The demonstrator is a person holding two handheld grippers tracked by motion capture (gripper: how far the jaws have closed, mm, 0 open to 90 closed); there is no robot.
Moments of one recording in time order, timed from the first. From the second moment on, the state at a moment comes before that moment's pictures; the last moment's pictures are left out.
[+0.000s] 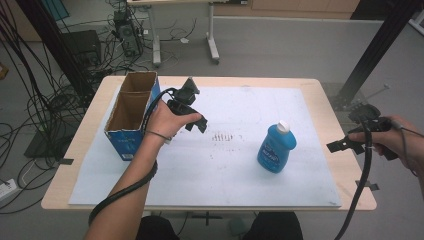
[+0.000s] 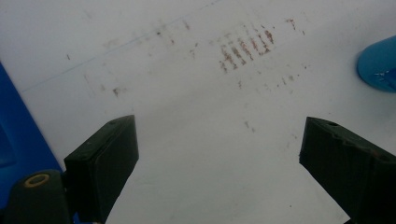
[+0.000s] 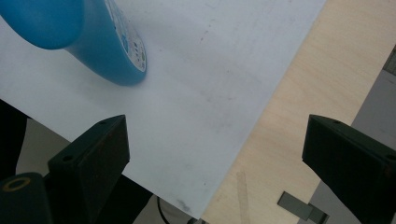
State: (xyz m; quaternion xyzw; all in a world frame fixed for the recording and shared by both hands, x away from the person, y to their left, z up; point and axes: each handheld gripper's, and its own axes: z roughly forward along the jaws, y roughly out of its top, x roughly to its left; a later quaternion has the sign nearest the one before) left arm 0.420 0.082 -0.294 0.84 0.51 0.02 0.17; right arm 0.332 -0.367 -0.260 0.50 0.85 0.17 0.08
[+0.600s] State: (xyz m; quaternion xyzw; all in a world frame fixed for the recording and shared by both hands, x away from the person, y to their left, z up) left arm 0.407 0.082 -0.314 0.84 0.51 0.02 0.17; right arm 0.333 -0.368 -0.297 0.51 0.84 0.17 0.07
